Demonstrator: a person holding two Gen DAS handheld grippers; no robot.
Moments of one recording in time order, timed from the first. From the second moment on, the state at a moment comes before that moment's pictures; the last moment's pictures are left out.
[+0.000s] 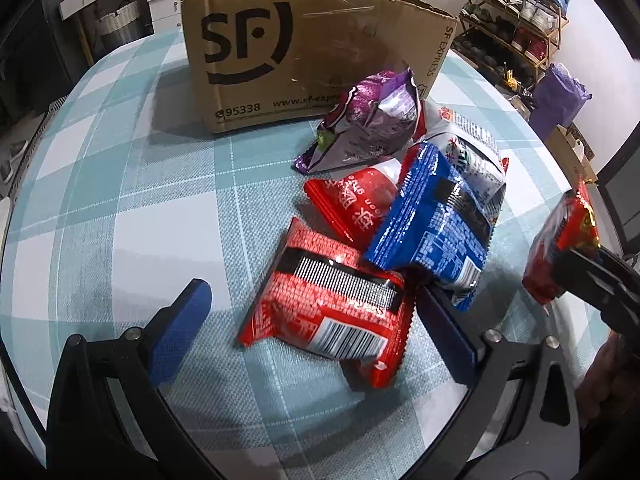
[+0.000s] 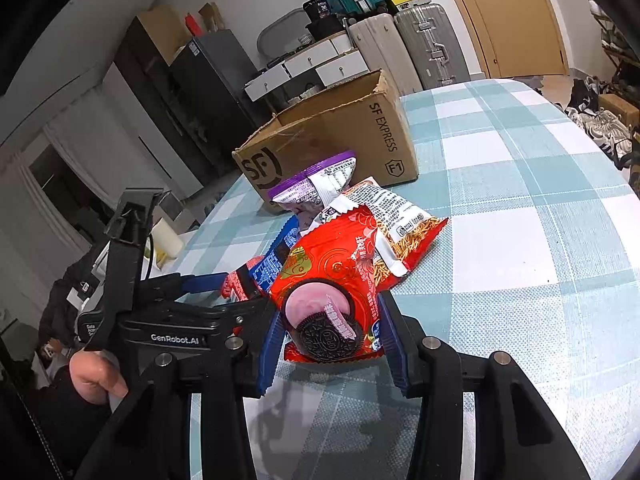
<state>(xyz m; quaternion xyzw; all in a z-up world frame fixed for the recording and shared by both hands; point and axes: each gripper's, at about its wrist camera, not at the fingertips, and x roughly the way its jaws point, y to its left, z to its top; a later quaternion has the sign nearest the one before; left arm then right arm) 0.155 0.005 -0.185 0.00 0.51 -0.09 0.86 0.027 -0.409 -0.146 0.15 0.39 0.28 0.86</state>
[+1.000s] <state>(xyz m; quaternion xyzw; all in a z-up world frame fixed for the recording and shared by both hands) 0.129 0.021 -0.178 -0.02 0.49 -0.13 0.86 0.010 -0.406 -0.124 0.14 0.38 0.28 0.87</state>
